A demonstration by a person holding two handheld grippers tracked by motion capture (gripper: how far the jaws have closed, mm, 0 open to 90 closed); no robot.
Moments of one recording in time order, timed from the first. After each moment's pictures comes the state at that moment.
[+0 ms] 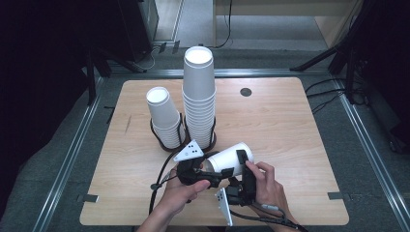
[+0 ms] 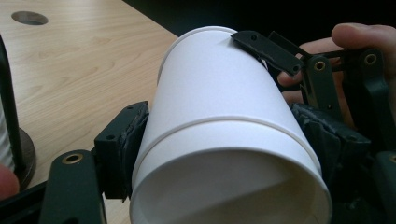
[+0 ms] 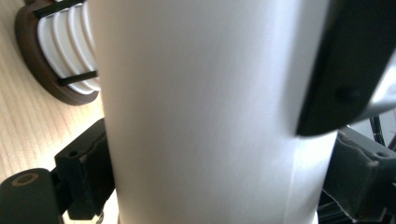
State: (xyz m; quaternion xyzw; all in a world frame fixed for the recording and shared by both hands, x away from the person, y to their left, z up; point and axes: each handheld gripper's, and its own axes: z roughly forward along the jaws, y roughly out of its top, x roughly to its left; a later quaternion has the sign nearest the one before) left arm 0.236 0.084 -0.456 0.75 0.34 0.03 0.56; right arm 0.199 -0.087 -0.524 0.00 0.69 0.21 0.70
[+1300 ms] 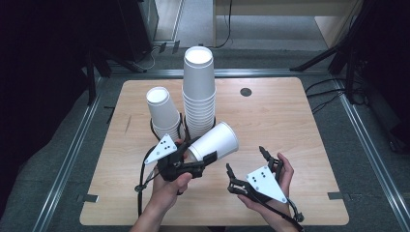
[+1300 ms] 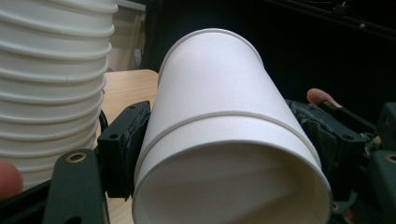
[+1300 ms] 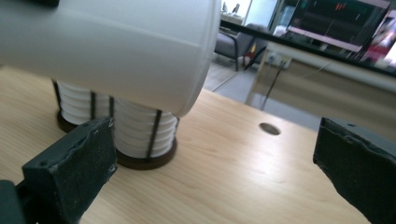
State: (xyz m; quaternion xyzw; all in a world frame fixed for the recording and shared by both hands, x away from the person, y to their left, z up) left arm 0.230 0.121 -0.437 0.67 0.35 0.11 0.65; right arm 0.199 -0.126 -0.467 0.35 0.68 0.51 0.39
